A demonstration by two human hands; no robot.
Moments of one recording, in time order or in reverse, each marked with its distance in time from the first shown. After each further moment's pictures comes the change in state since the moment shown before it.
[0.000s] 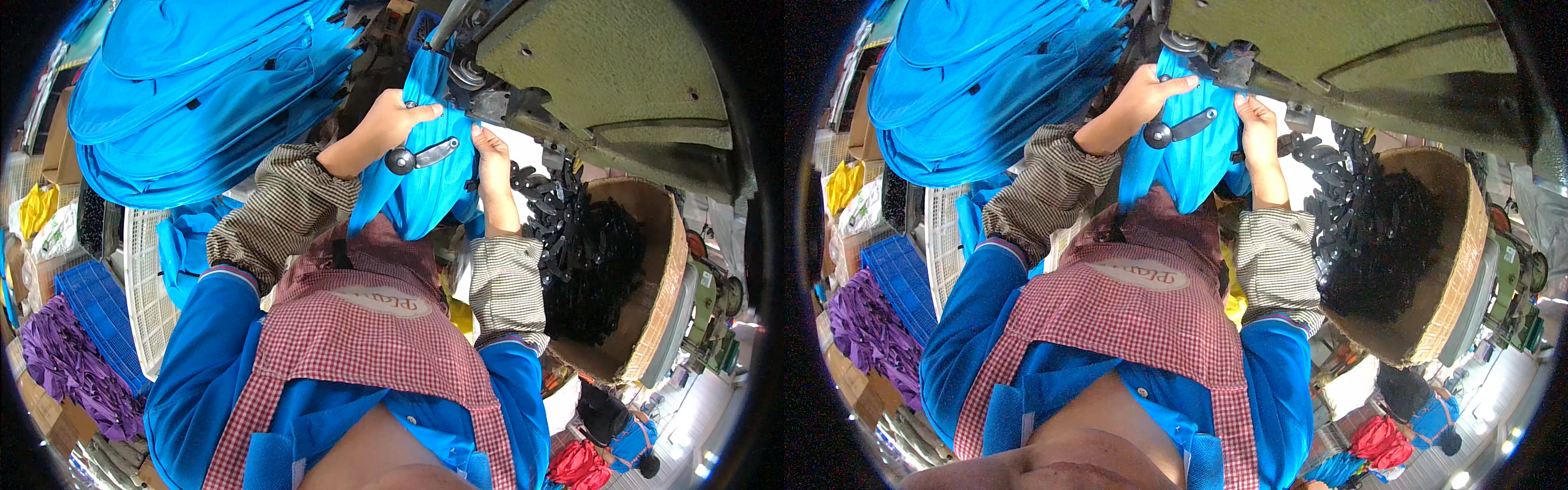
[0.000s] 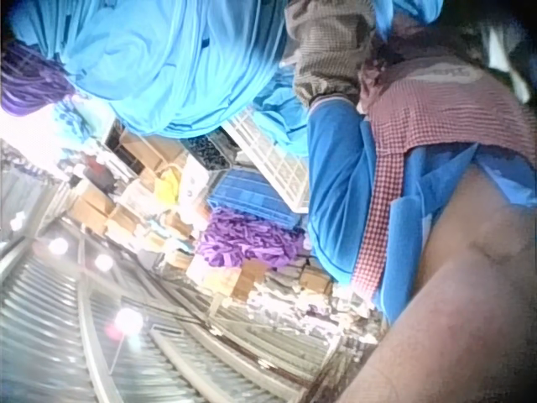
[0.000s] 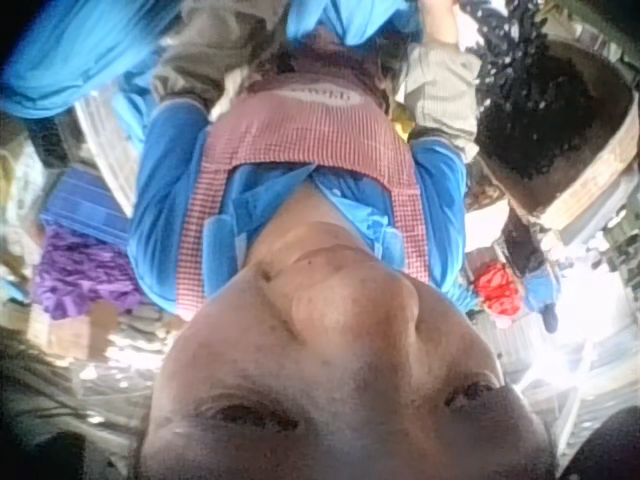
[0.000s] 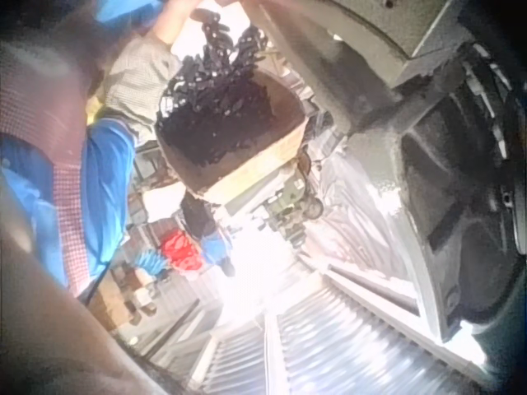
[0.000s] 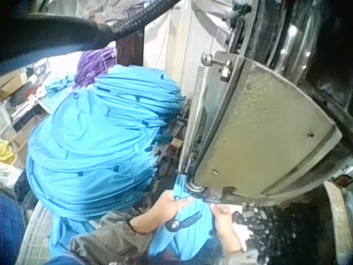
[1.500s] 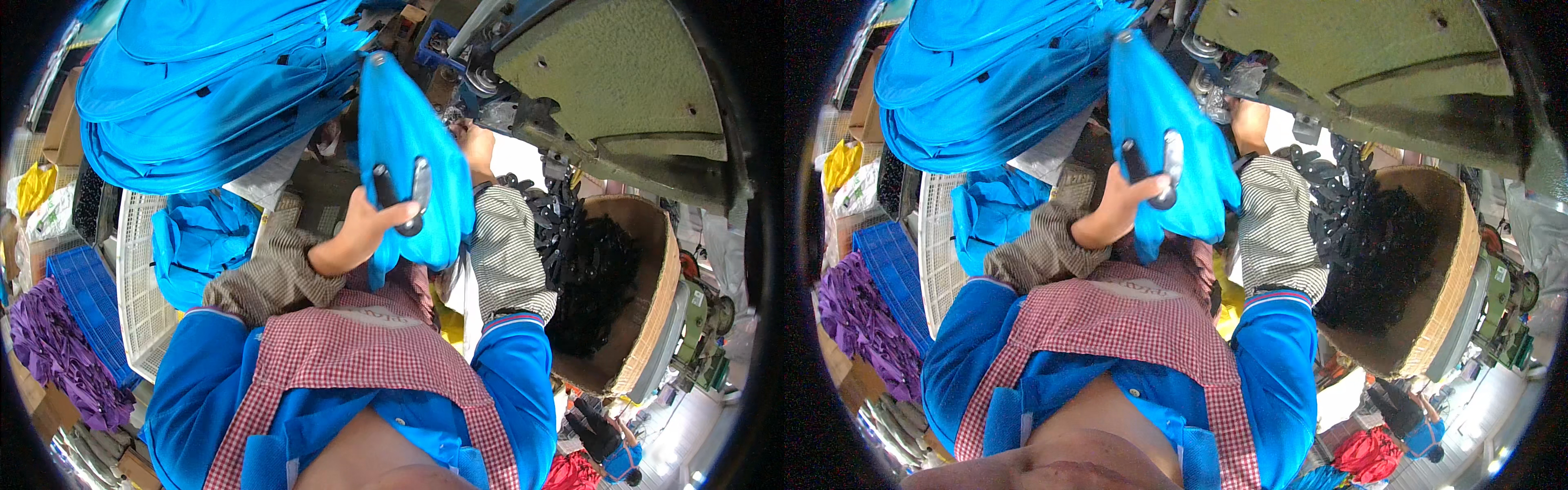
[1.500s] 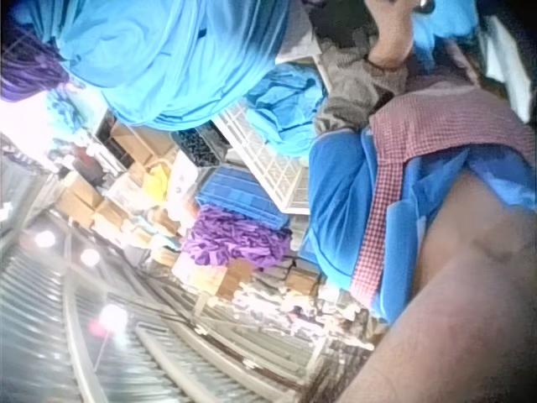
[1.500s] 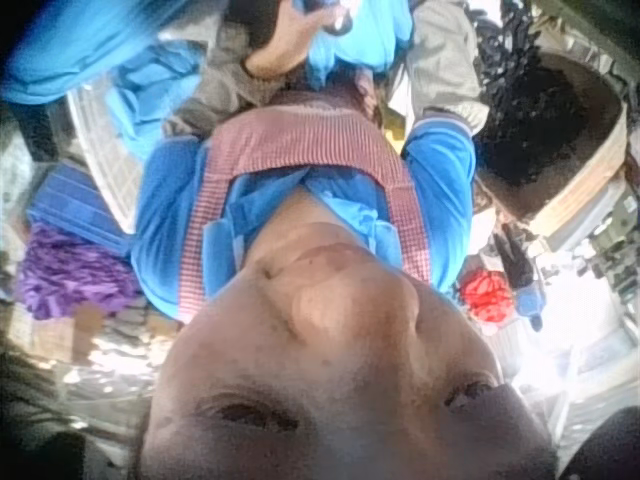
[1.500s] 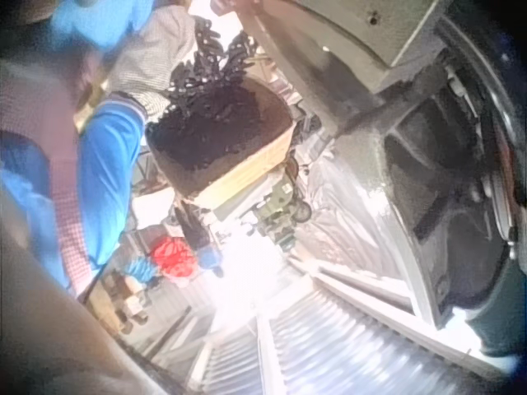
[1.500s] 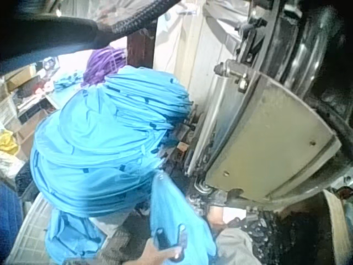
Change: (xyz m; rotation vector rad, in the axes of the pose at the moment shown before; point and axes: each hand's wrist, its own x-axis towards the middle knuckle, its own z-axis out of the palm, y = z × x) left_hand -0.126 -0.020 0.028 -0.469 0.135 -0.003; right_hand 0.084 0.065 -0.021 -1.254 0.103 -0.448
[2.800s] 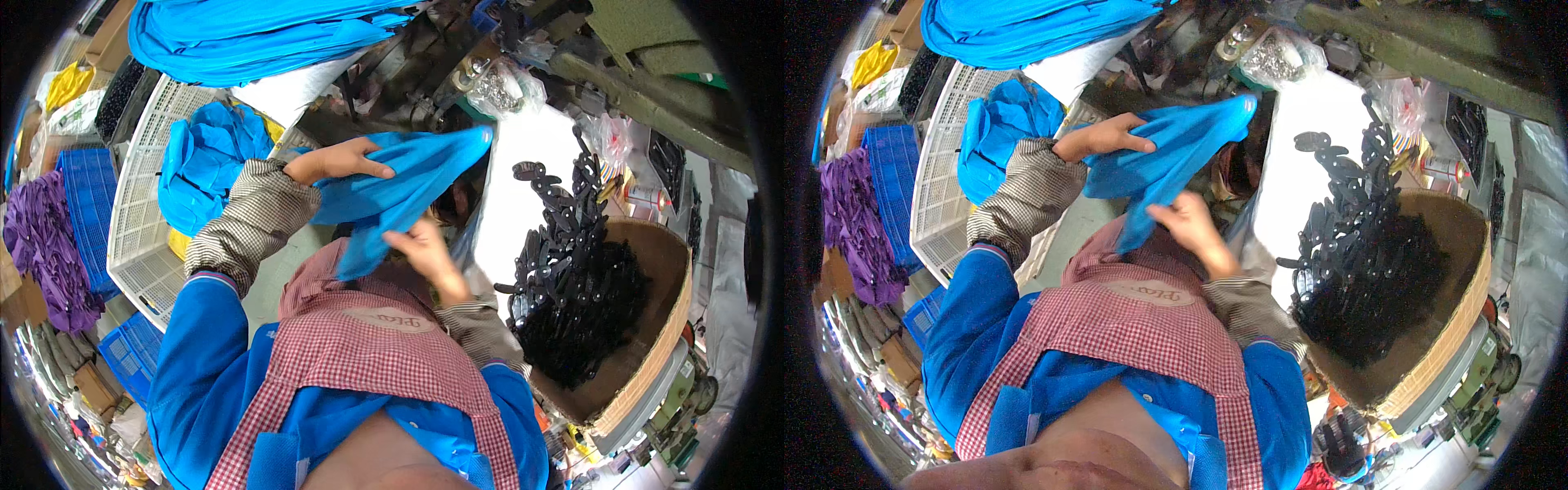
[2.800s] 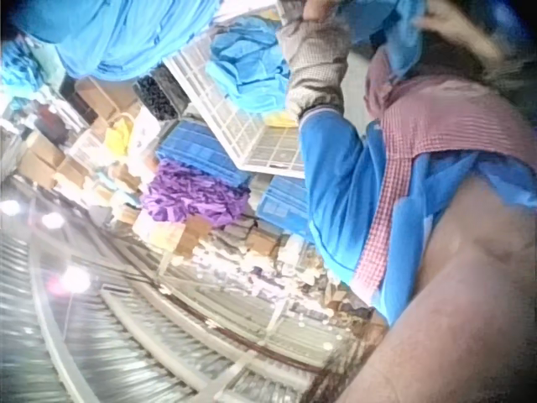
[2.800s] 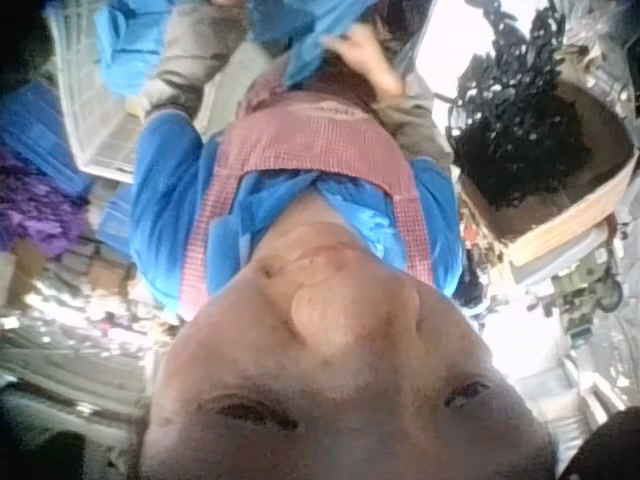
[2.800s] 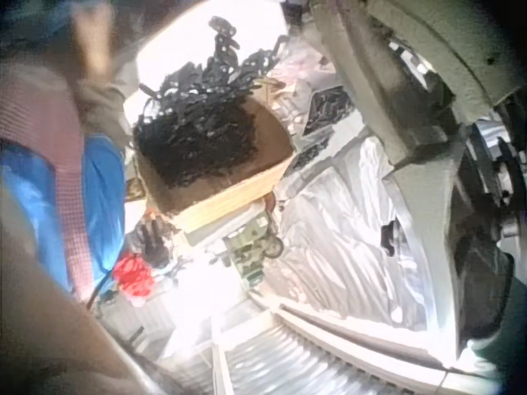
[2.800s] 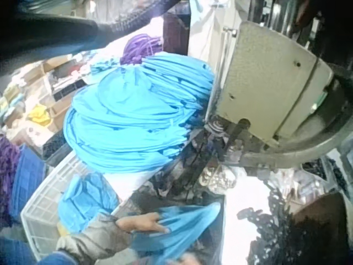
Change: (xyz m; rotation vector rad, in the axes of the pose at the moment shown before) left_hand -0.017 -0.041 -0.078 0.901 -0.253 -0.310; right_hand -0.245 -0.079 -0.054 1.176 -0.881 0.124
